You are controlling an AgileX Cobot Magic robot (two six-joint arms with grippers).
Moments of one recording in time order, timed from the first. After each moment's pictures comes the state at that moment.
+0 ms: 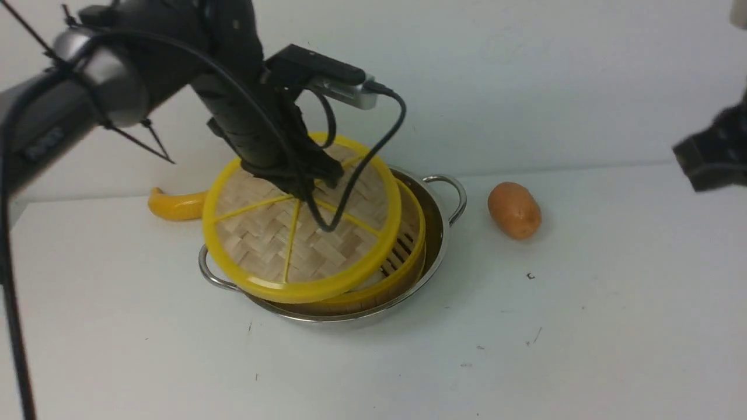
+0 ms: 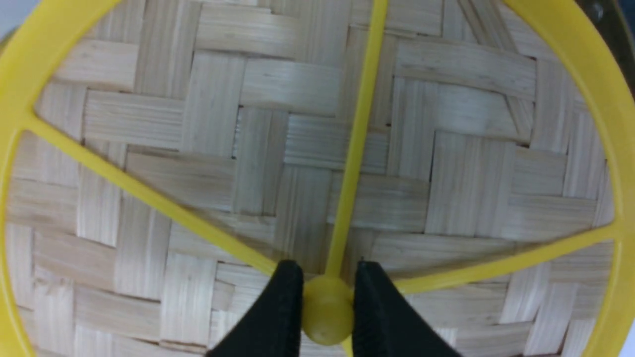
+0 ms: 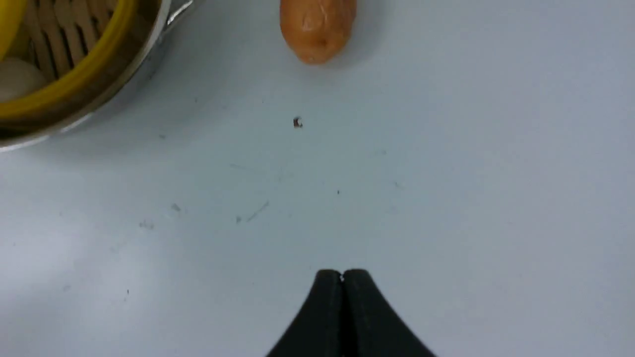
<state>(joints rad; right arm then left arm) 0.21 1.28 -1.27 0.07 1.19 -0.06 -0.33 1.99 -1.84 -0.02 1.10 0.21</state>
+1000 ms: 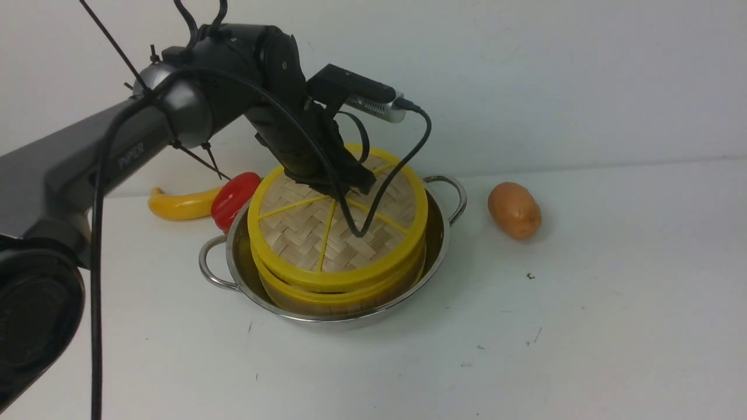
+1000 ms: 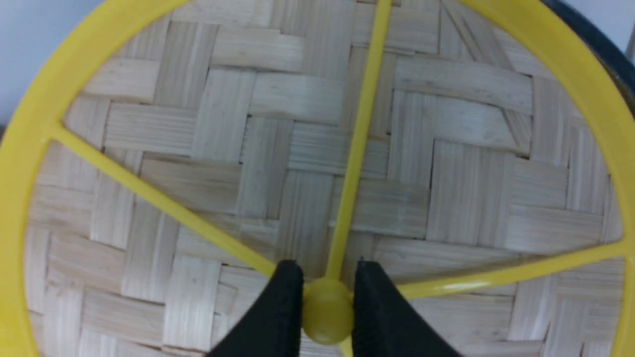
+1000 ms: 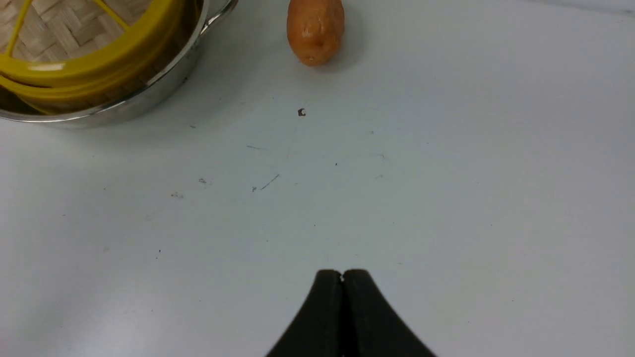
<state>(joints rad) 0.21 0.85 -1.08 0.06 1.23 -0.02 -0.34 2.11 -1.88 -0.08 0.93 0.26</state>
